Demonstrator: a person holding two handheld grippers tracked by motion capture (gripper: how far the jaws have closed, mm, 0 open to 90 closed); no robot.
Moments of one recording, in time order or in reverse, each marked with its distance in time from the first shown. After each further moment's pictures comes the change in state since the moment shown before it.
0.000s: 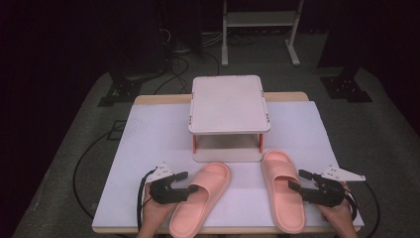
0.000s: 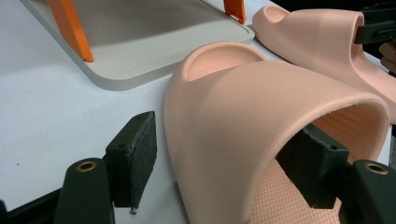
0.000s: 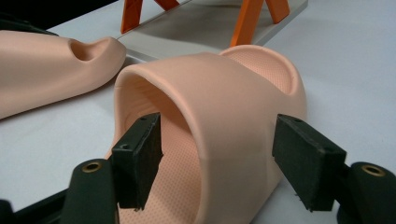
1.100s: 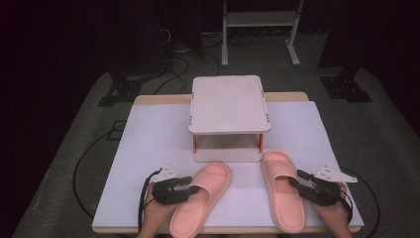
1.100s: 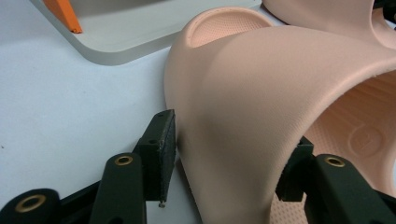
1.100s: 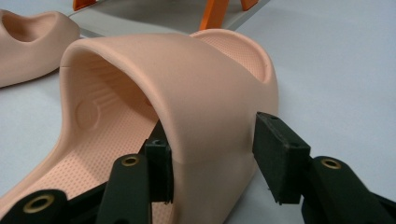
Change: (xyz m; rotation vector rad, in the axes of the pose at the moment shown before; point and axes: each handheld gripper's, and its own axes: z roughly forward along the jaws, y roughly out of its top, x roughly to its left) left arm 0.000 -0.005 0.009 0.090 0.011 0.023; right arm 0.007 -0.003 0.011 0.040 -0.164 -0.046
